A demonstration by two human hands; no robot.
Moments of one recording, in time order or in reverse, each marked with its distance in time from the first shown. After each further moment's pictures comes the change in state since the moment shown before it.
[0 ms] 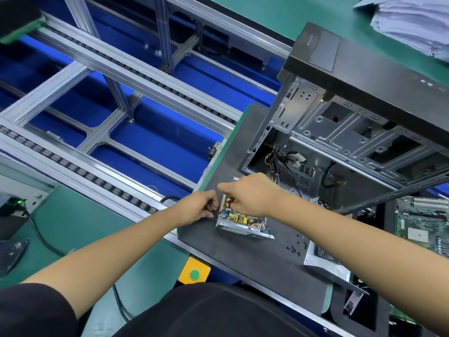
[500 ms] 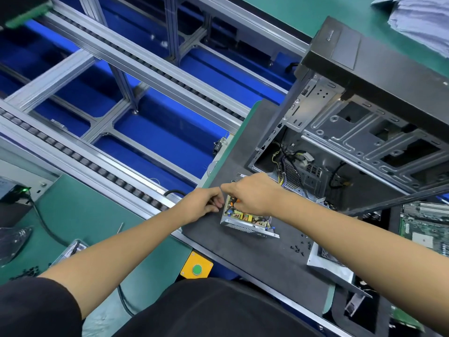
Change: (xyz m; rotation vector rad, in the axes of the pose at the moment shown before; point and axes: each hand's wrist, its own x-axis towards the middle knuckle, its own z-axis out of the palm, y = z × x) left_hand -0.001 -0.011 0.011 -0.063 0.106 0.018; right_hand 0.013 -0.004 0.012 -0.037 -0.079 -0.037
